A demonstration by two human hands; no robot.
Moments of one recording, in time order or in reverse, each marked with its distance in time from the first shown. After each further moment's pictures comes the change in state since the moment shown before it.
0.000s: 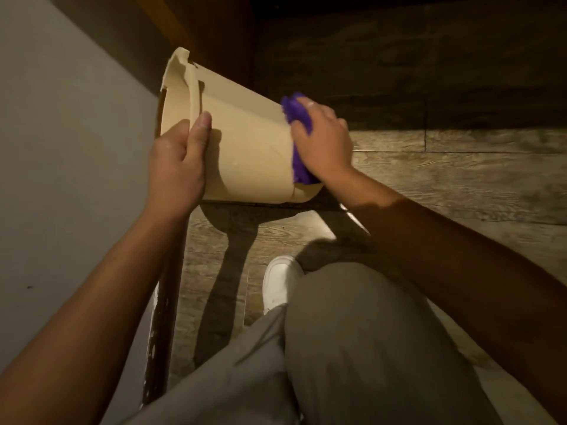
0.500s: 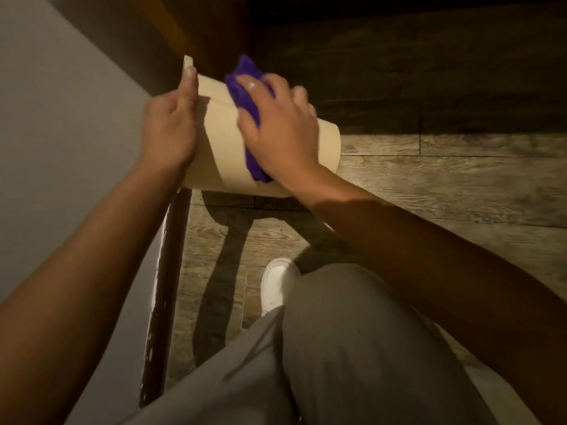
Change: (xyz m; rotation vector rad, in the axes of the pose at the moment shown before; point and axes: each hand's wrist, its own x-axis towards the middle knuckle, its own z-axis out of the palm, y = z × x) left_hand 0.037 0.031 -0.010 -0.125 -0.054 -0.191; right_hand -0.030 -0.077 -0.014 -0.144 0.216 -0.367
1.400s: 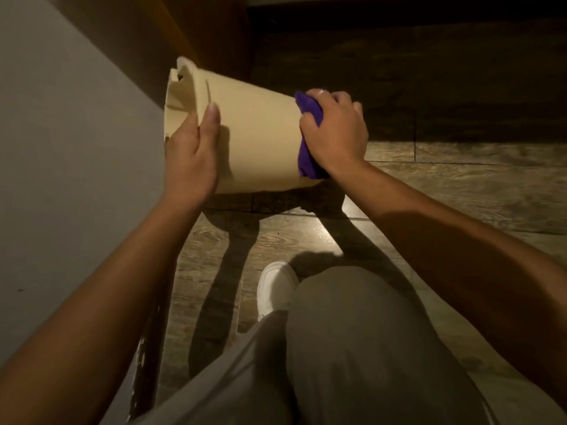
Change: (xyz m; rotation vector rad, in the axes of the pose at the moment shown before) left_hand -0.023 -0.027 0.019 -0.057 -0.022 0.147; right_hand 0.010 0.073 -0.014 -0.006 -0.113 0.303
